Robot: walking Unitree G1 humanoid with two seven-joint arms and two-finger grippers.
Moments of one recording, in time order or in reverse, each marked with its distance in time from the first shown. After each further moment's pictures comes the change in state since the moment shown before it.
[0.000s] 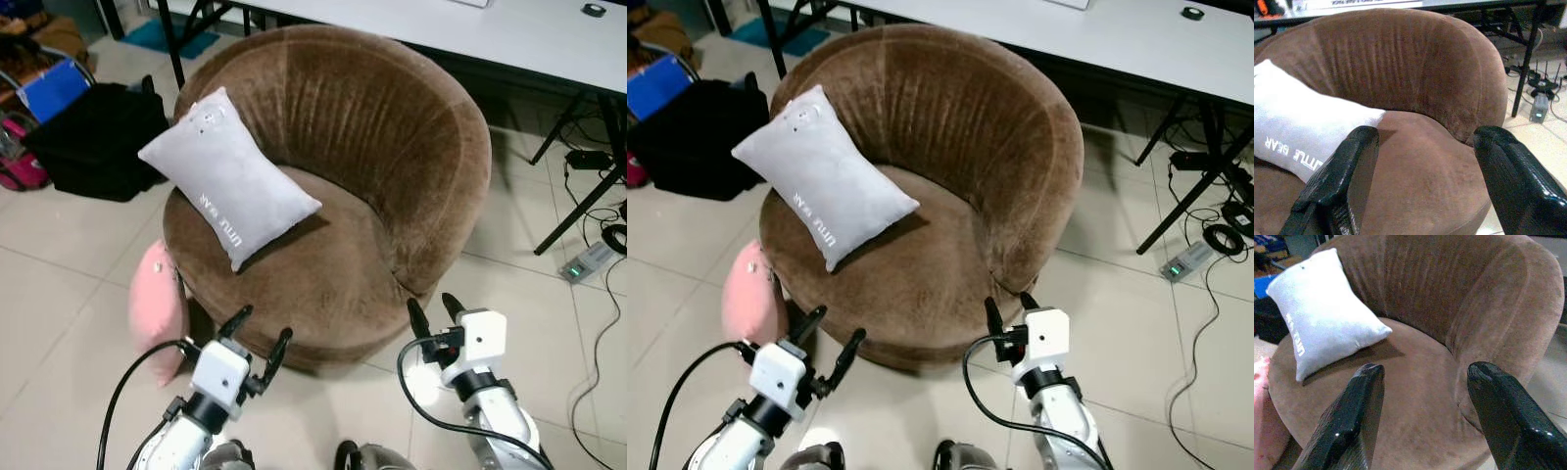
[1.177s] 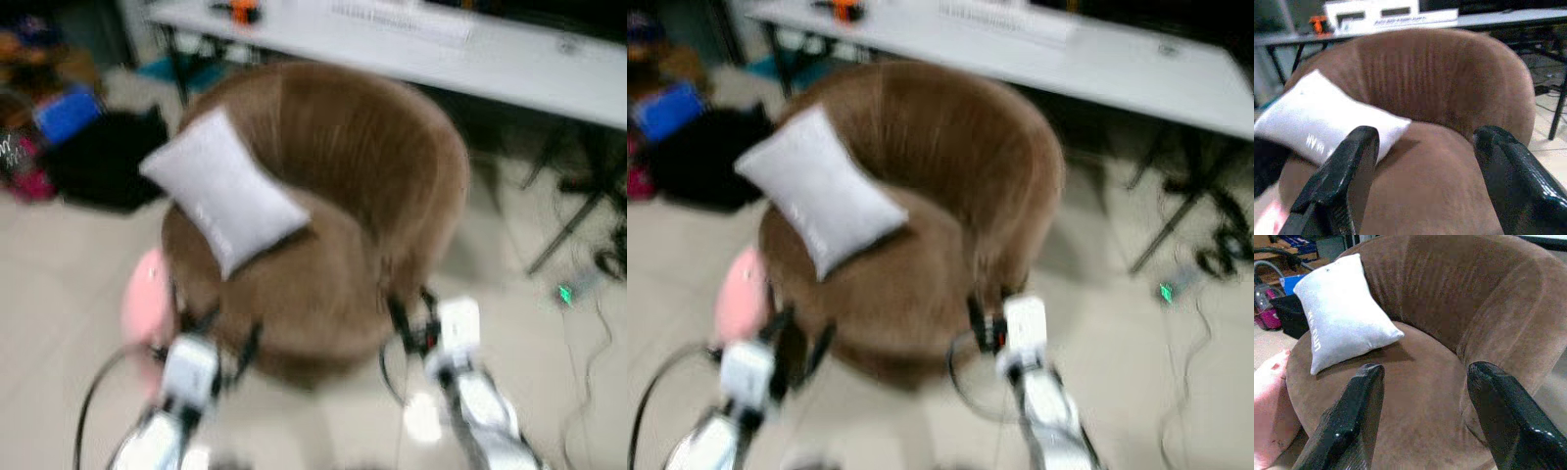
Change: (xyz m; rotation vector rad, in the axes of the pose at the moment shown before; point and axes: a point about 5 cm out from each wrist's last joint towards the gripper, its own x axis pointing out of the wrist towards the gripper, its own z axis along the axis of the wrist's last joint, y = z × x) left arm -0.011 0.016 -0.007 -0.055 0.013 0.121; right arm 0.017 0.008 -0.005 -0.020 0.054 0.073
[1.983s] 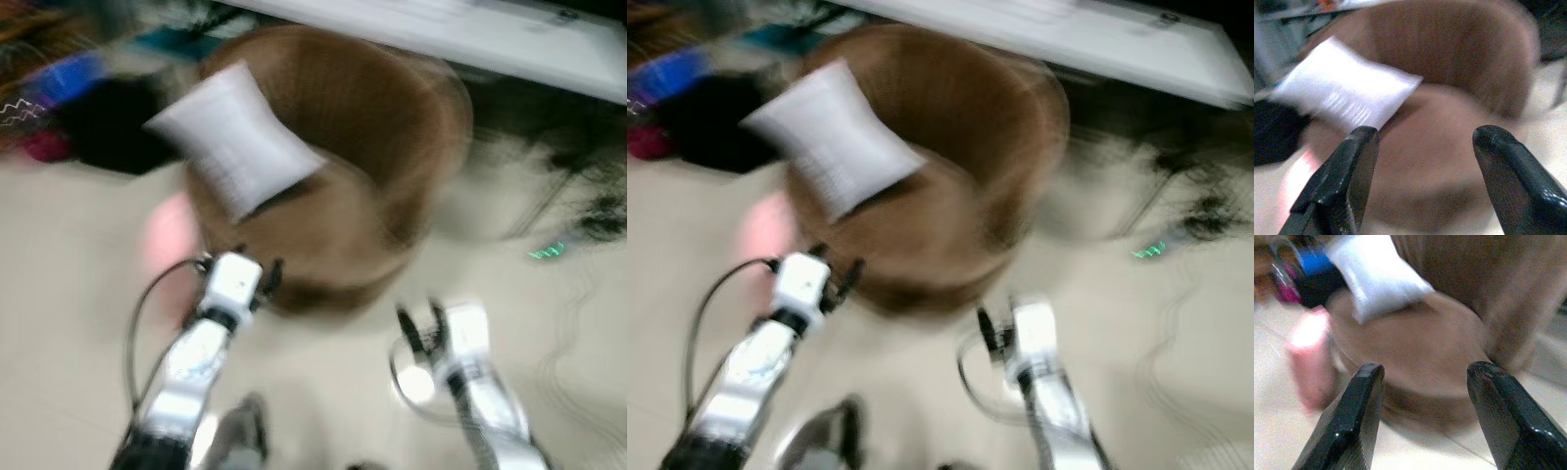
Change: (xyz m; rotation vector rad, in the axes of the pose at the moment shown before) left arm 0.088 0.025 0.004 0.082 0.115 0.060; right arm 0.005 -0.001 0.002 0.026 0.016 0.014
